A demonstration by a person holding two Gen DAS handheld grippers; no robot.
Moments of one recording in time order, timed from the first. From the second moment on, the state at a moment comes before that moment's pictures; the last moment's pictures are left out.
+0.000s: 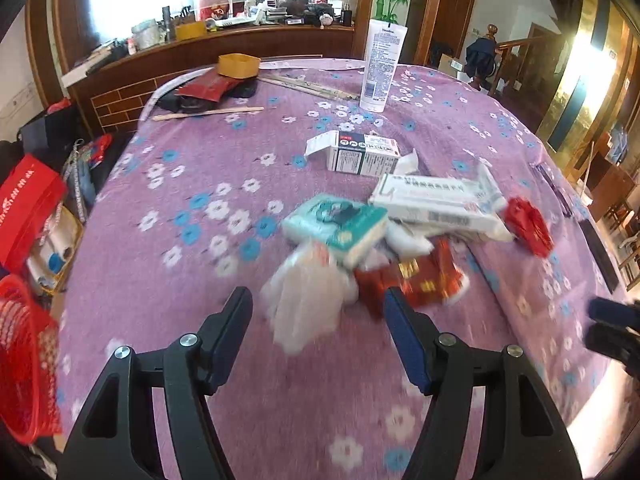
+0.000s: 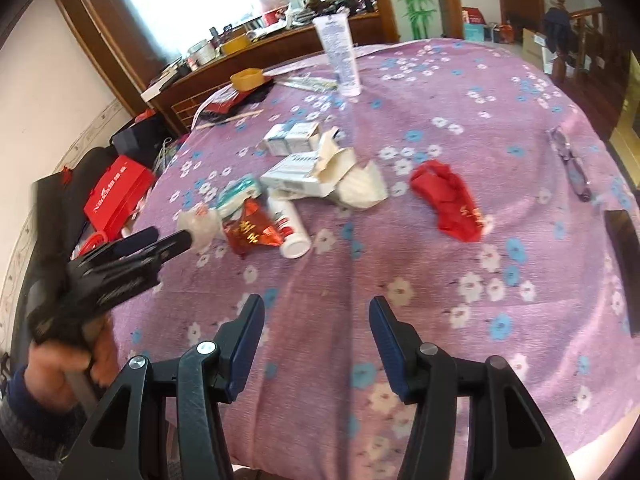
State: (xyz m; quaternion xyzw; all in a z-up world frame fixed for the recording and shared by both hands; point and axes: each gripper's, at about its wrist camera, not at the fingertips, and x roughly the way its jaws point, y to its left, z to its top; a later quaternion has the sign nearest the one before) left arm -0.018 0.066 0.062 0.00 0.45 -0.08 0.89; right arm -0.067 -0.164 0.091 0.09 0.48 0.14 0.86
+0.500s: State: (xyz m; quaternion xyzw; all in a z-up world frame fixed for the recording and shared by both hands) left arm -0.036 0.081 0.047 -0.02 0.45 -0.11 0.88; right arm -0.039 -0.142 0.091 0.11 0.49 0.18 0.85
